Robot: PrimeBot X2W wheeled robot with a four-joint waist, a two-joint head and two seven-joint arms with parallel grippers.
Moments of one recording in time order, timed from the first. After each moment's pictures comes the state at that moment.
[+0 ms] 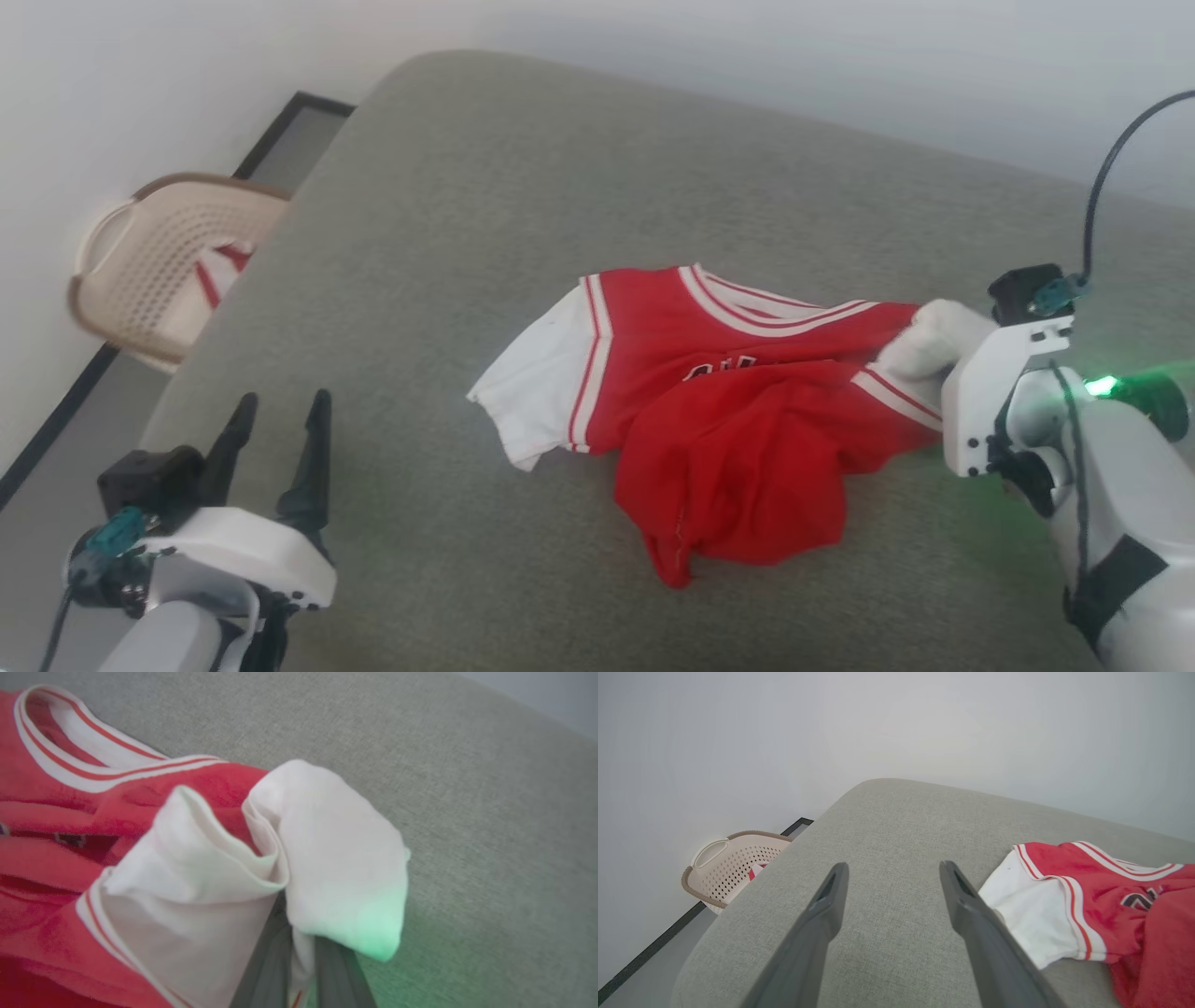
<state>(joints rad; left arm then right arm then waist) -0.20 0.50 -0.38 0.20 -0.75 0.17 -0.26 -0.64 -0.25 0.15 0.82 0.27 0.13 0.37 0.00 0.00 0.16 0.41</state>
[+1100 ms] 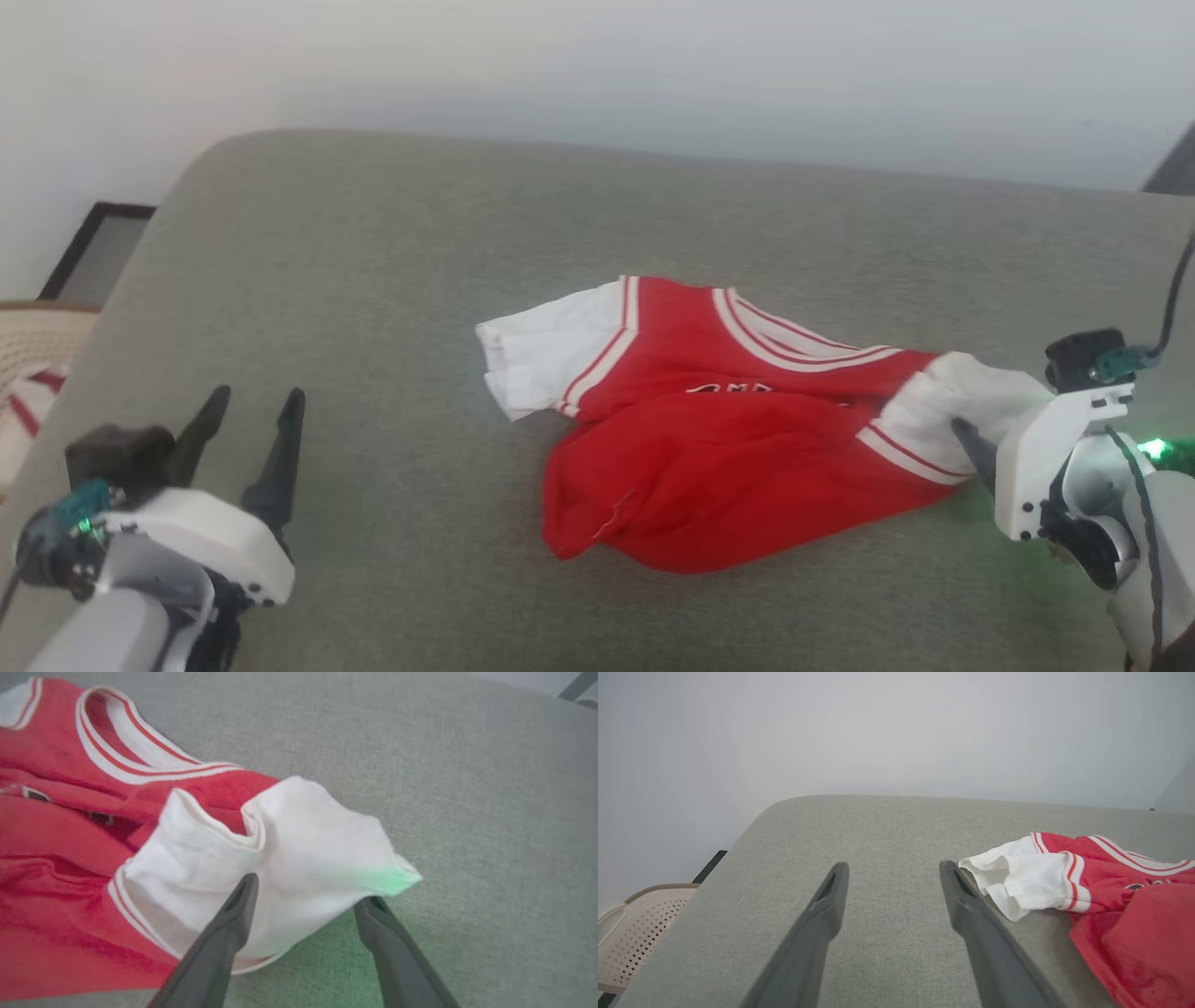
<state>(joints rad) -0.19 0.60 -0.36 0.15 -0.74 0.13 -0.15 -0.46 -0.39 0.24 0.66 0.47 0.13 0.33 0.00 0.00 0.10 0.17</state>
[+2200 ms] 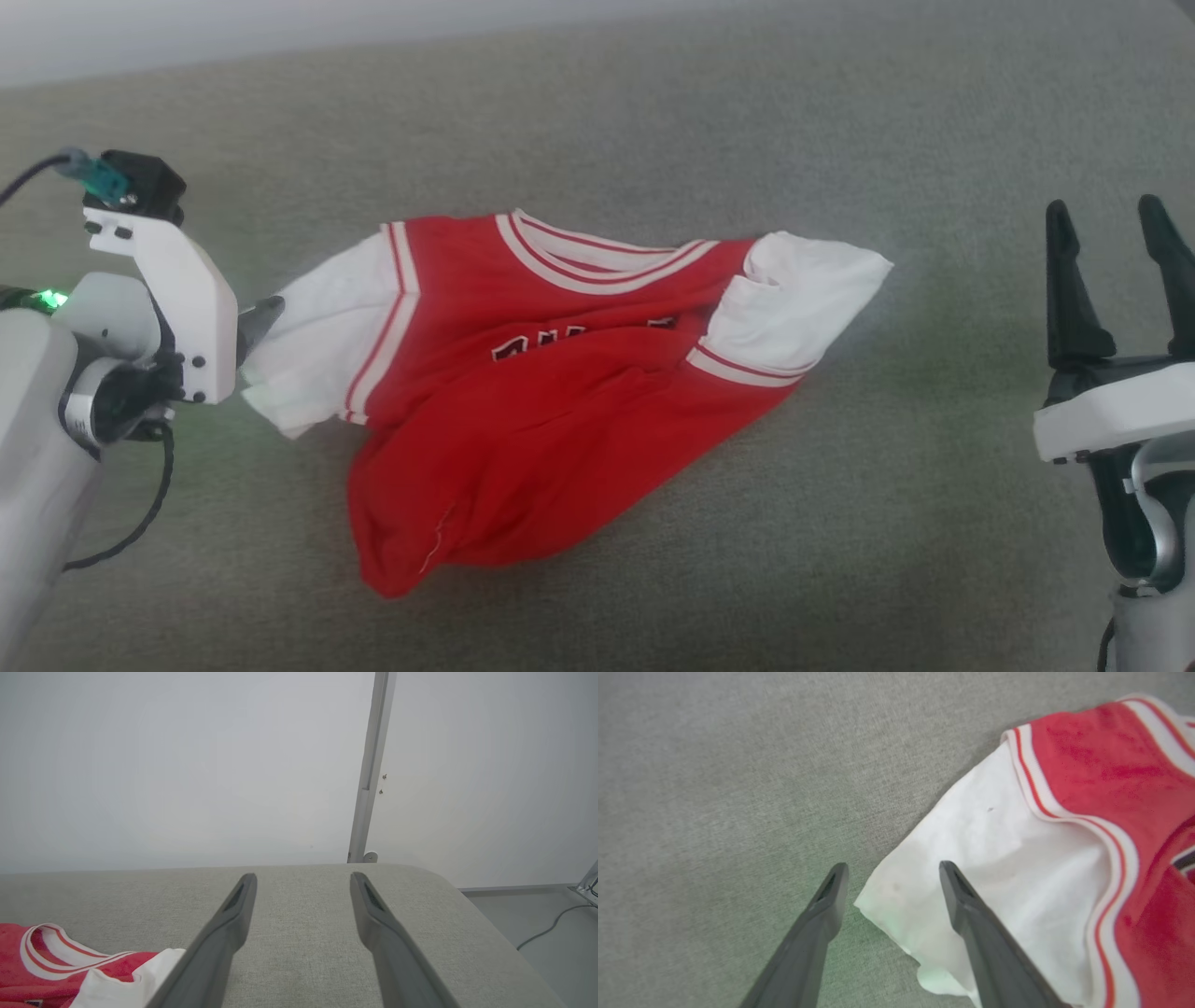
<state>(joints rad) -0.78 0.66 -0.54 0.47 -0.84 -0.06 0.63 -0.27 -0.14 -0.15 -0.06 0.20 0.13 0.00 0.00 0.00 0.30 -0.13</state>
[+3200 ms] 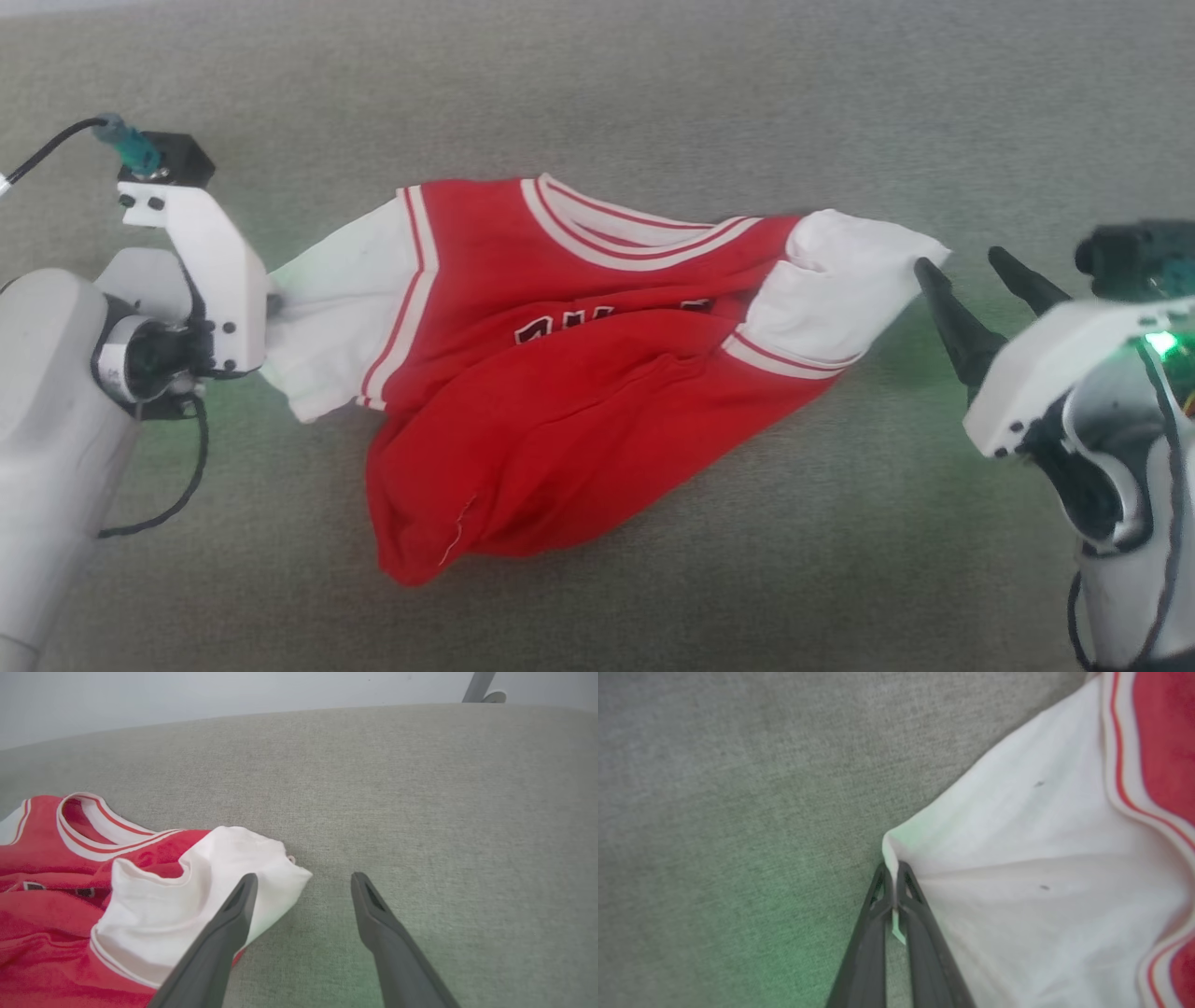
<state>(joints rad) -0.87 0.58 -0.57 0.60 -0.89 0.00 0.79 -0.35 -0.19 -0.01 -0.01 0.38 0.13 0.47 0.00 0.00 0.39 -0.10</state>
